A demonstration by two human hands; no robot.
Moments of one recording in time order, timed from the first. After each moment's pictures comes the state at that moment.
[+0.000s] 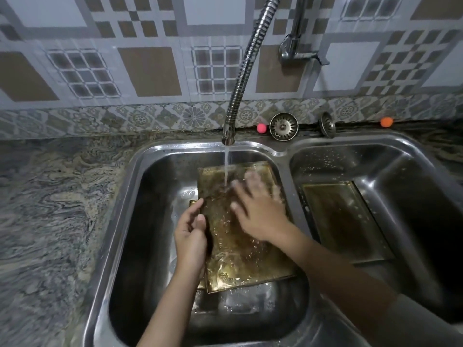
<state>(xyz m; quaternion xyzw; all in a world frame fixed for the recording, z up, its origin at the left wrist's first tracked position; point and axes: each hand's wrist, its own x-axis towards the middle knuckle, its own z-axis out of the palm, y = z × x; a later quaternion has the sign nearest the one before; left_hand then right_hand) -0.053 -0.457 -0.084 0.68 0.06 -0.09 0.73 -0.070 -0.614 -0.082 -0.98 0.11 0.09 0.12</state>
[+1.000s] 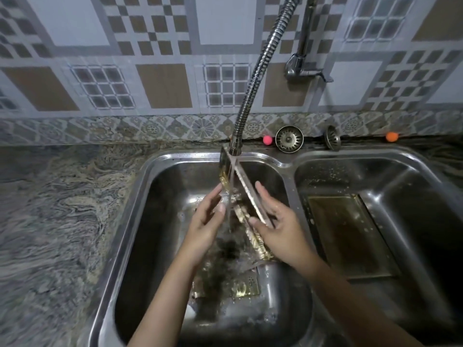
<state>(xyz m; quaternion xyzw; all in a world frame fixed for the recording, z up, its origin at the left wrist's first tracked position) -0.031 -0.452 -0.059 0.68 -0.16 -0.20 0.69 -0.114 -0.607 -0.048 -0.77 0.09 -0.14 0.62</state>
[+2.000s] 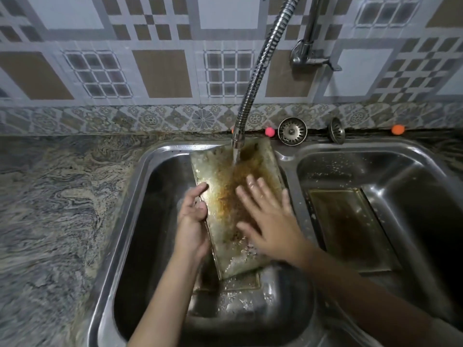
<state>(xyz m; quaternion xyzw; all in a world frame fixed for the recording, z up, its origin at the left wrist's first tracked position) -0.027 -0.457 -0.065 0.51 0.02 -0.15 0.85 -0.098 -0.618 -0.077 -1.00 0.01 -0.02 0.09</state>
